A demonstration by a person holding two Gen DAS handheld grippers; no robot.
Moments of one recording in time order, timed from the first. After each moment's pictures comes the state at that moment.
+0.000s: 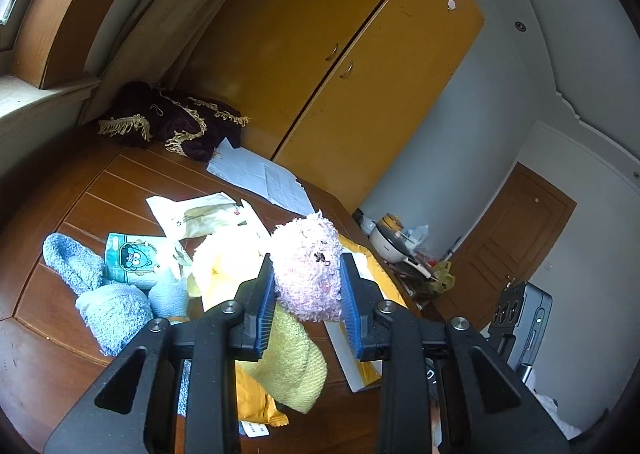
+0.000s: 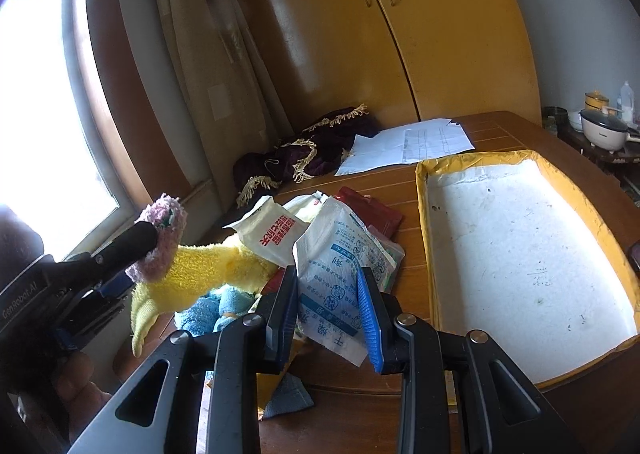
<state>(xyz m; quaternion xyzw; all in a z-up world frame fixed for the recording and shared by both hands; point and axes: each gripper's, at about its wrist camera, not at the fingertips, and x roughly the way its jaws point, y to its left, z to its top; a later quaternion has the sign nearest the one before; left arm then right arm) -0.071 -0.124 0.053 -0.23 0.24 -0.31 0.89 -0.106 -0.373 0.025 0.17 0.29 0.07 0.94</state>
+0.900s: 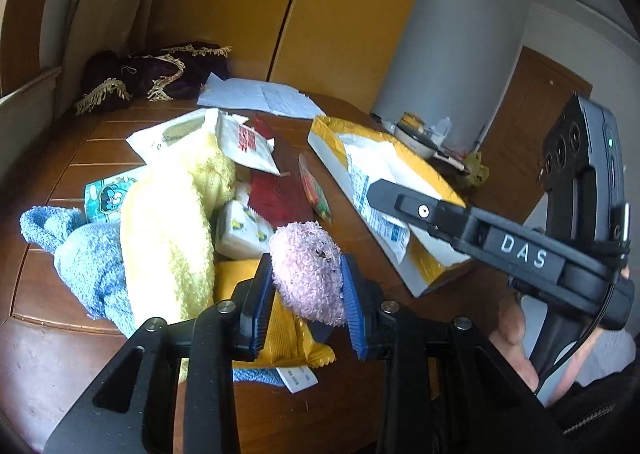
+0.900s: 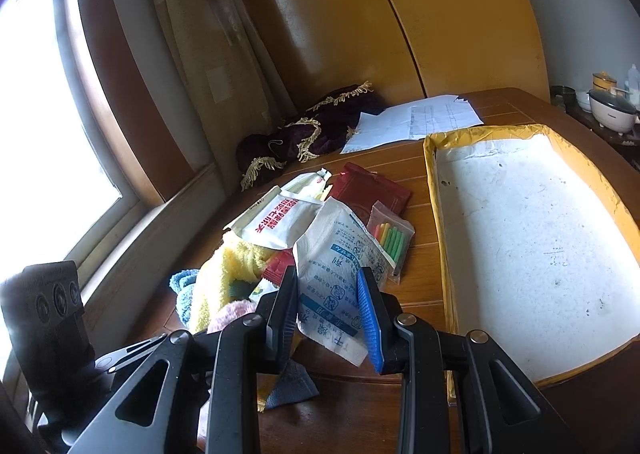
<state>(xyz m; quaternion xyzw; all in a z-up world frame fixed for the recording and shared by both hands) -0.080 -0.176 0.007 -0.06 0.33 -0.32 0.88 -0.106 -0.374 0.020 0.19 0.29 0.08 0.93</state>
